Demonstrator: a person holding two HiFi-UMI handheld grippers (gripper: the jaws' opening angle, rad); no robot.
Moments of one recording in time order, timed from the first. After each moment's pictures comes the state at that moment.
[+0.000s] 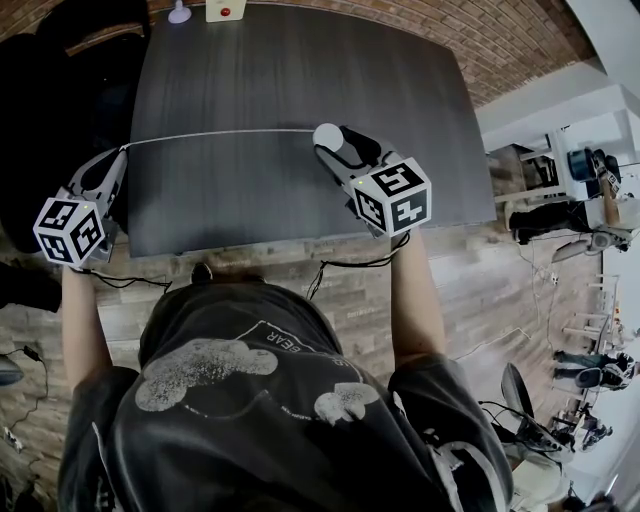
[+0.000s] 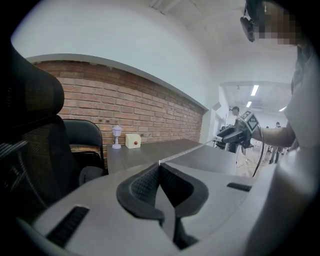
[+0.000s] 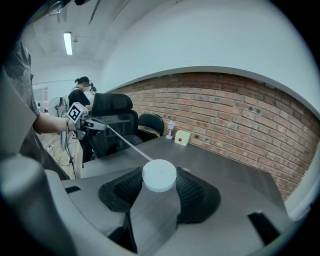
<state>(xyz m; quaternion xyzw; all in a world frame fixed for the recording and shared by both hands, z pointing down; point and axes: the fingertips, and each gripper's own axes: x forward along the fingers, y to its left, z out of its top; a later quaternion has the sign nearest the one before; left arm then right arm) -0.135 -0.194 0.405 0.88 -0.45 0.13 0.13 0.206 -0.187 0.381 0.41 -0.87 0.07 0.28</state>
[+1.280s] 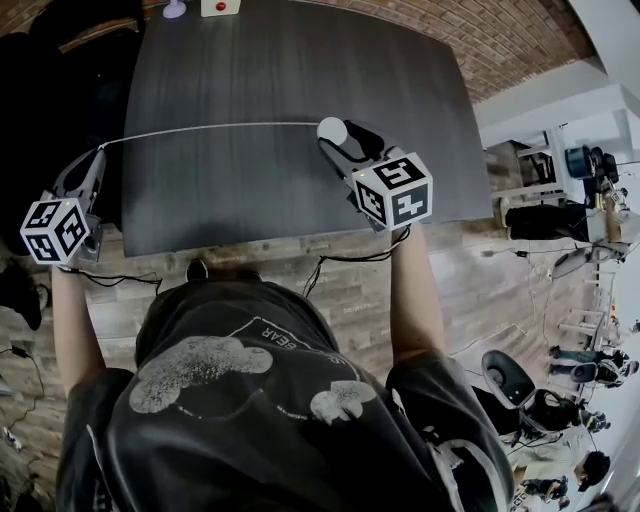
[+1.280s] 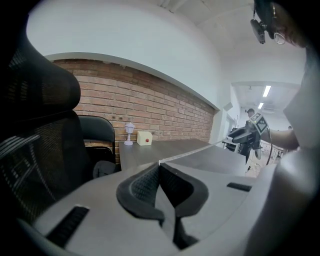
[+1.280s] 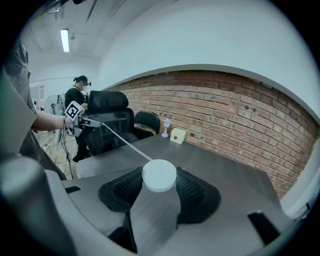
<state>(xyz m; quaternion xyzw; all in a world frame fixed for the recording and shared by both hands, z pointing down) -0.171 -0.206 0.416 0.85 -0.49 0.13 0.16 0.222 -0.200 0.385 0.43 -0.86 0.07 0.28</state>
